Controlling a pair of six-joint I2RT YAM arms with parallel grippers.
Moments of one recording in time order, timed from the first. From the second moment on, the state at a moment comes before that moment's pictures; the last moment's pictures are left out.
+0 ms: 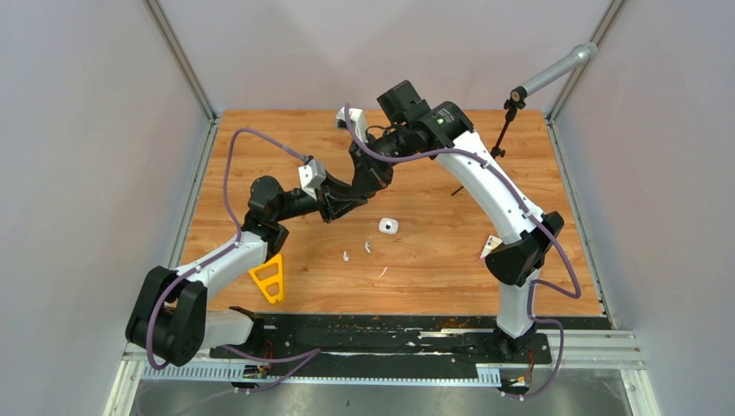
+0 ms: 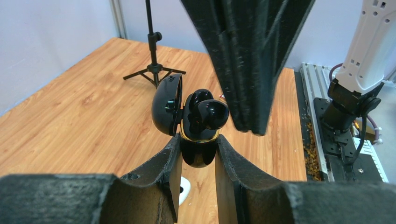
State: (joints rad) left arm -0.41 1.25 0.62 0.83 0.90 -0.18; right arm 0.70 1.93 2.27 -1.26 -0.78 -0.26
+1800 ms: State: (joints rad) left arm -0.42 1.26 0.62 0.87 0.88 -0.18; right arm 0.66 1.85 2.23 -1.35 -0.64 -0.36
